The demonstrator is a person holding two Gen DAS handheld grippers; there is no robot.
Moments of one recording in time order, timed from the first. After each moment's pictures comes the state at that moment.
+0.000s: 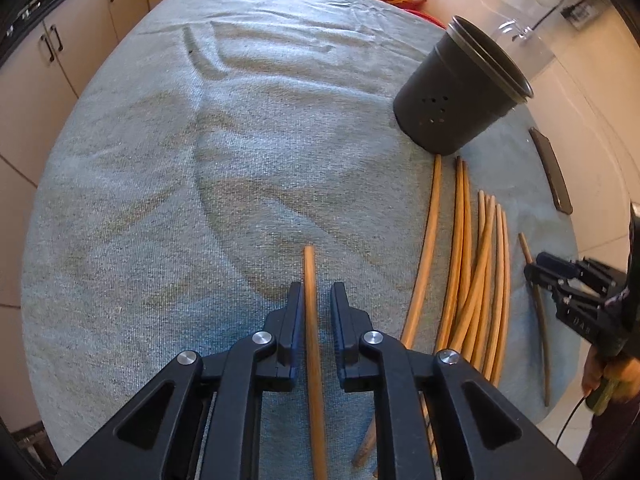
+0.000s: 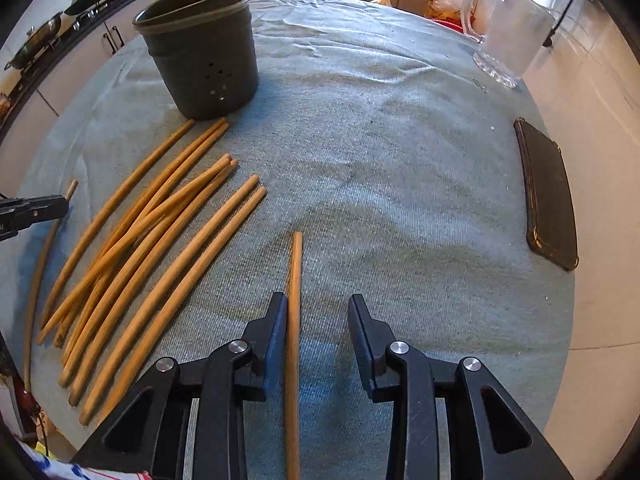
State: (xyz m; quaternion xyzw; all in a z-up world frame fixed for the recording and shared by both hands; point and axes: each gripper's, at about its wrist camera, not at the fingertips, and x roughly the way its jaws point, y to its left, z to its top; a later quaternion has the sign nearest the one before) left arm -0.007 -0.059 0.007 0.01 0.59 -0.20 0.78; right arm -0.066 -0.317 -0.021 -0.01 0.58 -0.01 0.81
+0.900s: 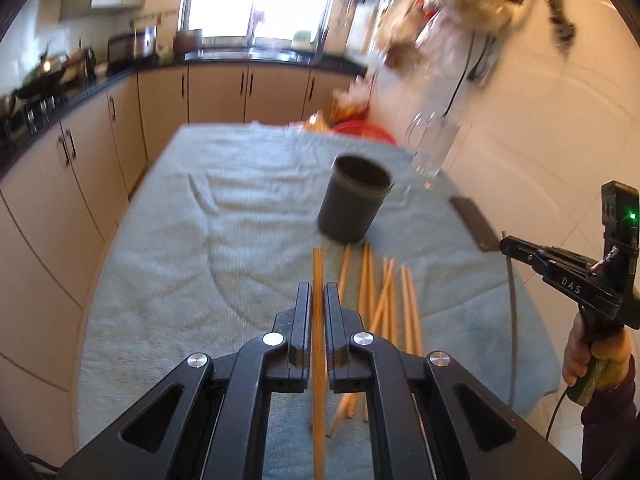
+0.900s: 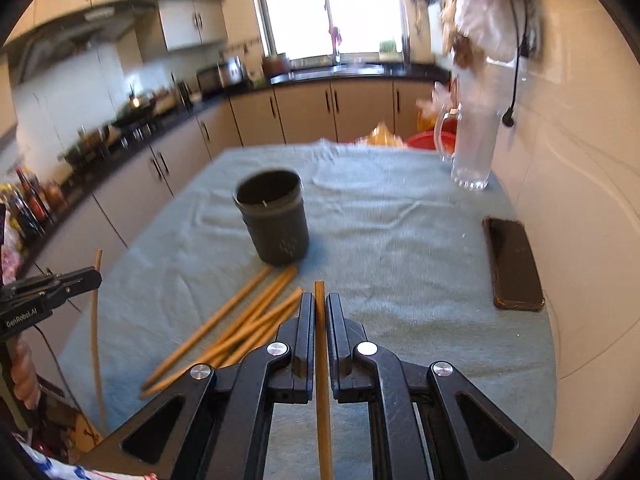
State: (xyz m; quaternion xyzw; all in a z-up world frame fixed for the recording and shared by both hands) left arm -0.112 -0.041 0.123 0.00 0.37 -0.26 0.89; right arm -0.162 -0.305 0.092 0.08 0.34 0.01 0.94
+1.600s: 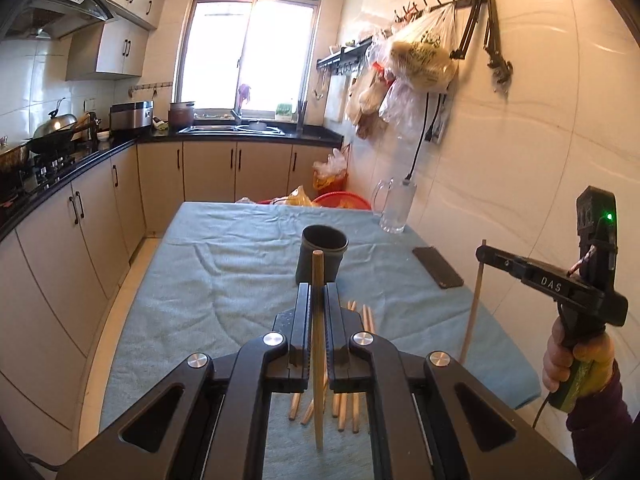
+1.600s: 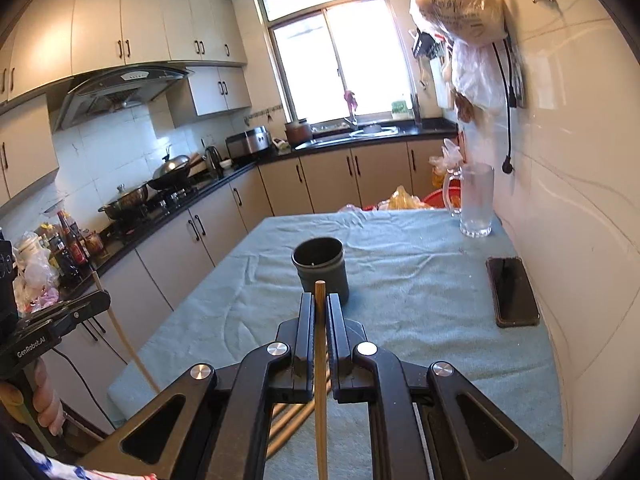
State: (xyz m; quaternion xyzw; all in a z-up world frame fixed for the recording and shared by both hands) left arm -0.201 -0.016 0.182 -0.01 0.25 -0.28 0.93; right arm -0.226 -0.287 0.144 0.11 0.23 0.04 0.97
